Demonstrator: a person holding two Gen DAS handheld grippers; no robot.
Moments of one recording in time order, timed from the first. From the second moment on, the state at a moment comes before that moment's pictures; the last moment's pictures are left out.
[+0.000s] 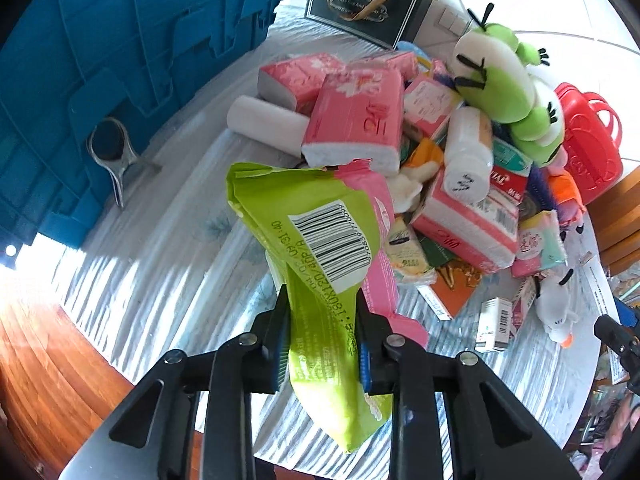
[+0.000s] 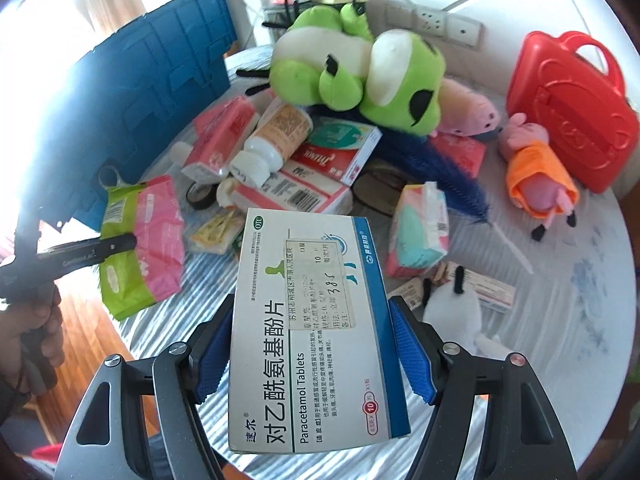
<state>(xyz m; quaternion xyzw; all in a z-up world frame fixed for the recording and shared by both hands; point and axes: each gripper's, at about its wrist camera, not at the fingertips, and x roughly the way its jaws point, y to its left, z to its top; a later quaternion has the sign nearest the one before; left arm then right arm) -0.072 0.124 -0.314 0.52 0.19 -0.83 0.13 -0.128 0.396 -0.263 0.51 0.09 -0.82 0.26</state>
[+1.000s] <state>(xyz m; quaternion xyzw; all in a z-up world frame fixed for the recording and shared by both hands) -0.075 0.116 -0.134 0.44 0.04 -0.90 0.00 -0.040 0.380 -0.102 0.39 -0.02 -0.92 0.08</state>
